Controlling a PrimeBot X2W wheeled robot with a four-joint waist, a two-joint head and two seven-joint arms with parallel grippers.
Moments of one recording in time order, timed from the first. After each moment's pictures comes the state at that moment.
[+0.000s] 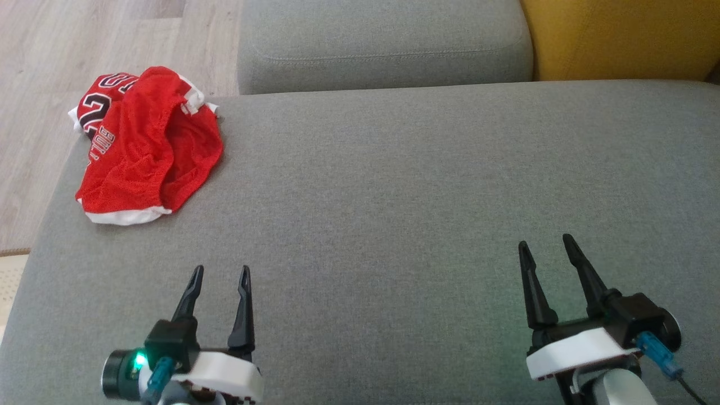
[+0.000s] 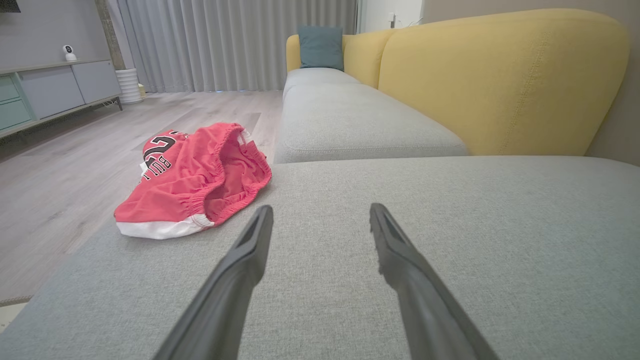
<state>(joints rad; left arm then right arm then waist) 0.08 0.06 -0.21 0.14 -0.08 0.10 -0.25 0.01 -0.04 0.10 0.22 0.08 0.13 -0.25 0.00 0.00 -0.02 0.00</state>
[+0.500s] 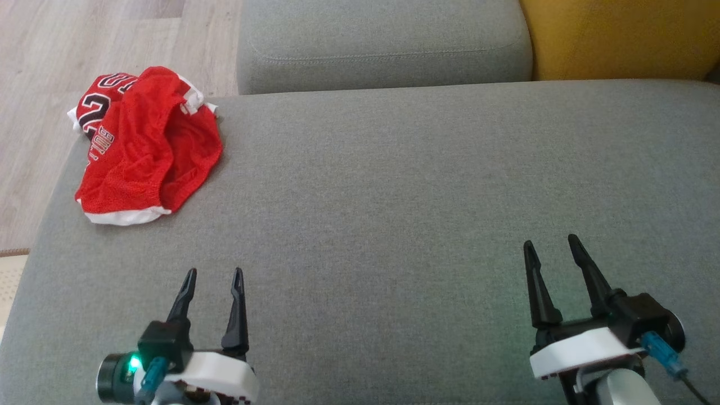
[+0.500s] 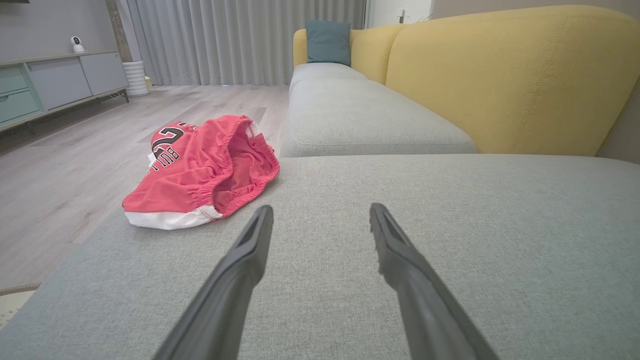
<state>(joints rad) 0.08 0.06 -0.19 0.16 -0.09 0.10 -0.25 0.01 -0.04 0.08 0.22 0.09 0.13 -0.25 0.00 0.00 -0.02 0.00</state>
